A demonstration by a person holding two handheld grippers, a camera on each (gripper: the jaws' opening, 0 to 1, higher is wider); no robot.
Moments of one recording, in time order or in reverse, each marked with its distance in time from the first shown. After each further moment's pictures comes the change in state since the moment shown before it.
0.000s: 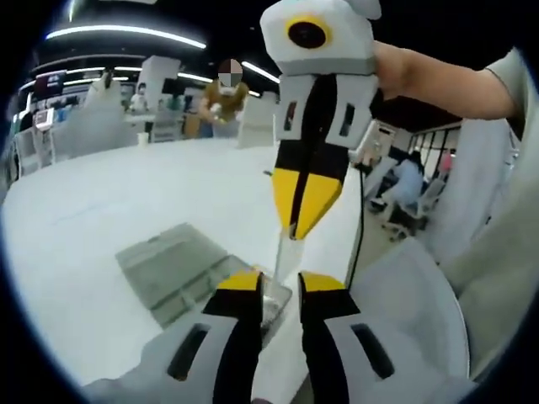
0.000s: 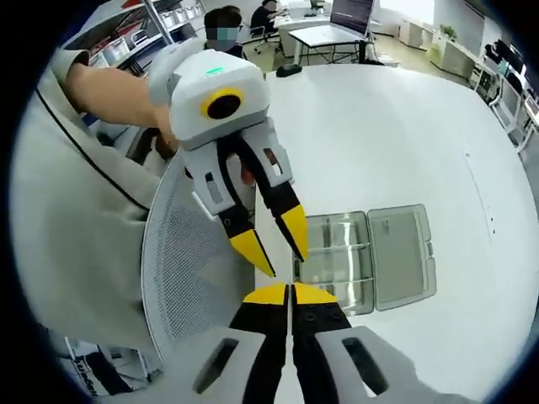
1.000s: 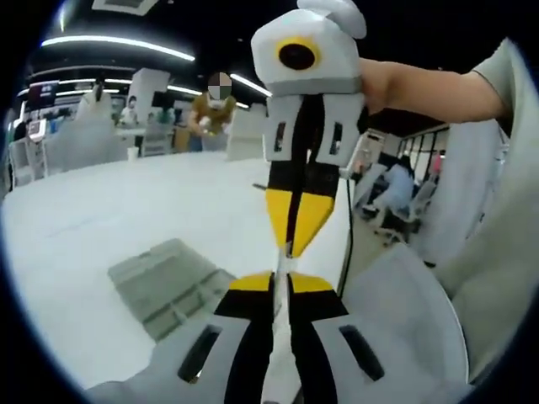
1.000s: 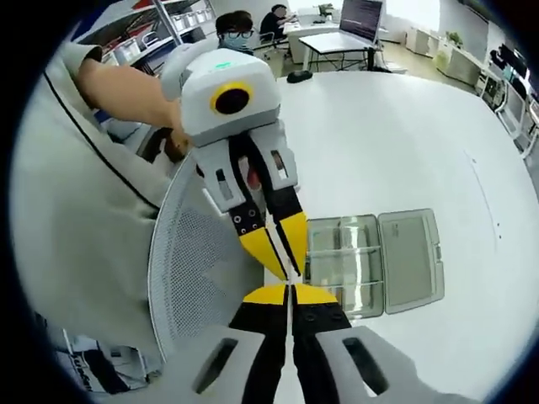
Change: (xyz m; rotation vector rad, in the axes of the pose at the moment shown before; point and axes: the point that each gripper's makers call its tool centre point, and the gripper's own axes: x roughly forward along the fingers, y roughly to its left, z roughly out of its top) left arm 0.003 -0.011 0.012 0.021 -0.064 -0.056; right arm -0.002 0.013 -0.003 -0.002 -0.055 0.045
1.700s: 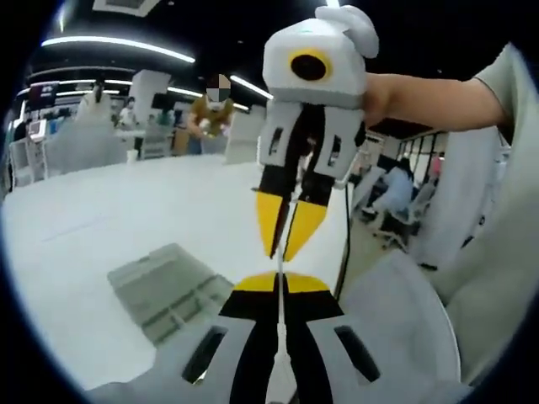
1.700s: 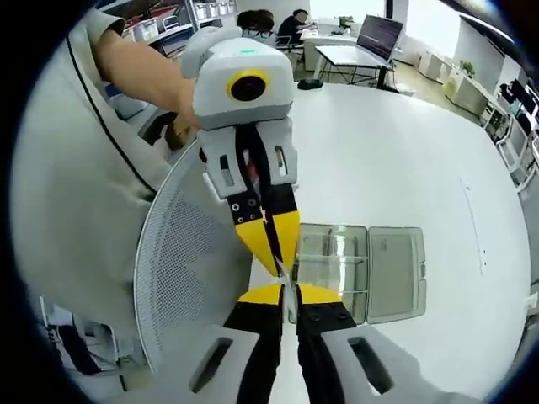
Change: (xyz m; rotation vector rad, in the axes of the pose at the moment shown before) left arm -0.002 -0.008 0.008 0.002 -0.011 -0.004; right arm -0.005 -0.003 -0.002 -0.150 -0.022 -0.051
